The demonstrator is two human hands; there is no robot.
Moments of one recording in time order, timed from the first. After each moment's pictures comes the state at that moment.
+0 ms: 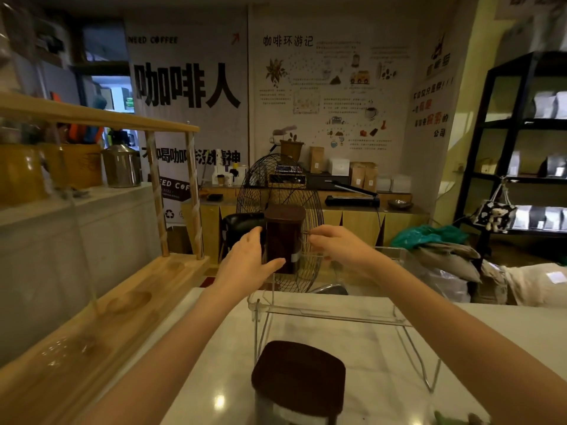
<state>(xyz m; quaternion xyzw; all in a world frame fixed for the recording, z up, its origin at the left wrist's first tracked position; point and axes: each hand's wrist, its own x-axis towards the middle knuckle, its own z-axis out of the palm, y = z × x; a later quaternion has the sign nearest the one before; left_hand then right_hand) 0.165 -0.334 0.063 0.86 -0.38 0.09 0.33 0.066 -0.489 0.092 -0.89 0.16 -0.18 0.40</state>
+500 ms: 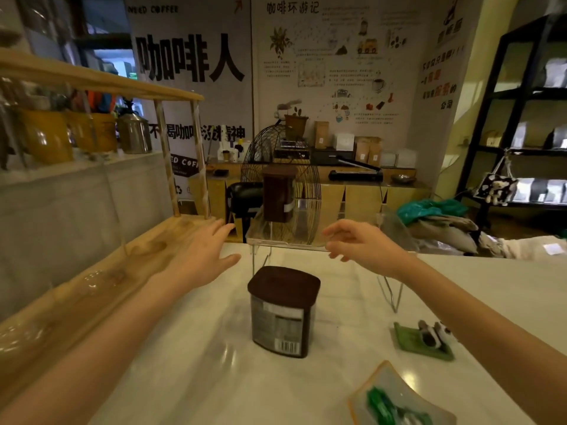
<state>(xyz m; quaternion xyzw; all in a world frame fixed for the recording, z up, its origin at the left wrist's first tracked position) 0.117 -0.233 0.031 0.89 -0.41 0.11 0.17 -0.062 -0.443 0.057 -0.92 0.12 -0.17 0.34</state>
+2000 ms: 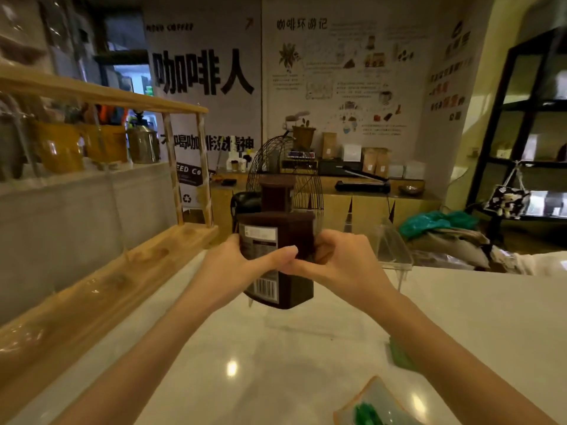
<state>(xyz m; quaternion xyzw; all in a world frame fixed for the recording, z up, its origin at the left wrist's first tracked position) 0.031 -0.250 0.061 0.78 -0.36 -0.01 0.51 -0.073 -0.394 0.066 -0.89 0.05 -0.35 0.27</state>
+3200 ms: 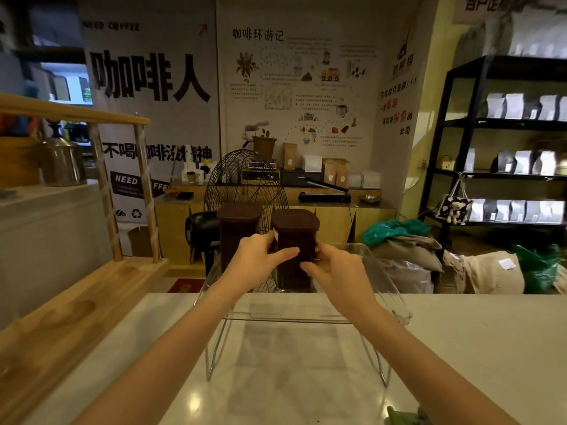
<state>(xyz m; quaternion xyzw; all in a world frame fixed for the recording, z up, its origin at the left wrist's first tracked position) 0.131 -0.405 0.066 0.74 -0.48 -0.01 0.47 0.001 -0.497 0.050 -0.87 0.20 -0.38 0.25</state>
